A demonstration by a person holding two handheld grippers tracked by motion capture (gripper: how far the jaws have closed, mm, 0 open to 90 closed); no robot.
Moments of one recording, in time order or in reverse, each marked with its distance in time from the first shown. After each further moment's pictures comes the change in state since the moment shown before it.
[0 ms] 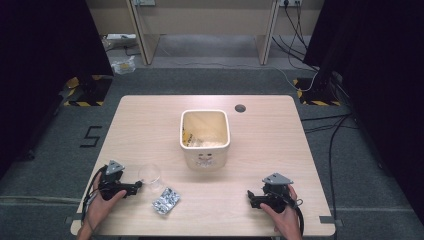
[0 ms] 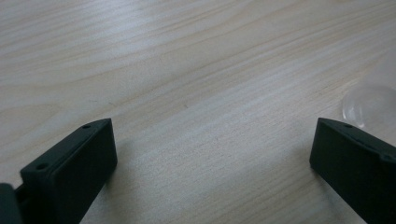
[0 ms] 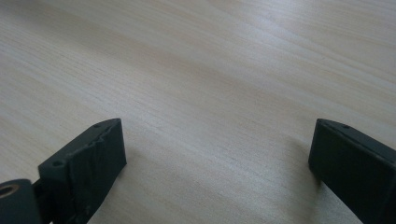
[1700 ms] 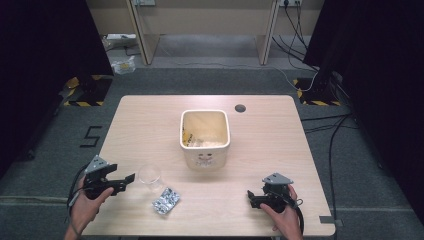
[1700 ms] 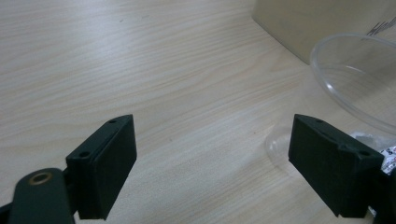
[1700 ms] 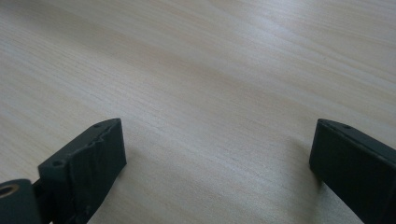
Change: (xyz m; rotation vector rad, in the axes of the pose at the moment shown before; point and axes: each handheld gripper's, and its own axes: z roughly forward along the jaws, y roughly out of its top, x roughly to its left) left arm 0.000 0.023 -0.059 -0.127 -0.079 -0.040; right arm -0.001 0.000 0.000 0.001 0.005 -0.003
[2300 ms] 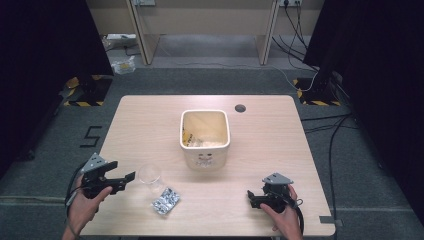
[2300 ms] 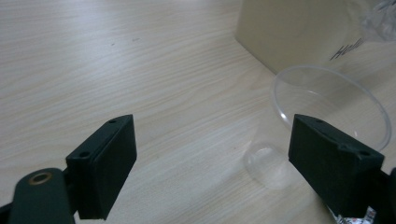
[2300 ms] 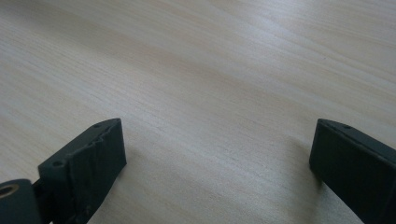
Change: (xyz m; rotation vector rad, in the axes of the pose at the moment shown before) left arm -0.011 0.014 -0.012 -0.039 -0.037 0.014; right arm 0.000 0.000 0.000 0.000 0.000 0.000
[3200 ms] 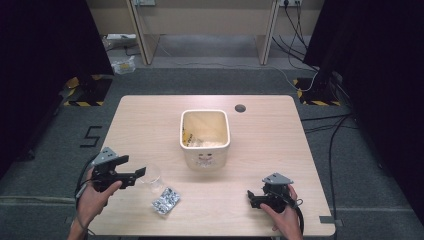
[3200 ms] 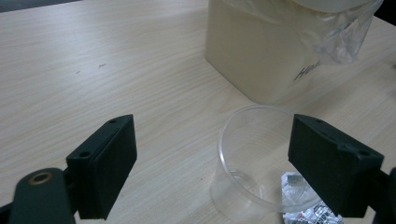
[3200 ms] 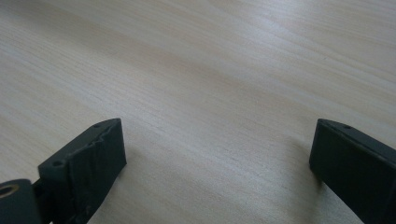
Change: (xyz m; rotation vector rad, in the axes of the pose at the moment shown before) left arm -0.022 0.027 0.015 0.011 -0.063 0.046; right arm 0.000 0.000 0.000 0.000 0.000 0.000
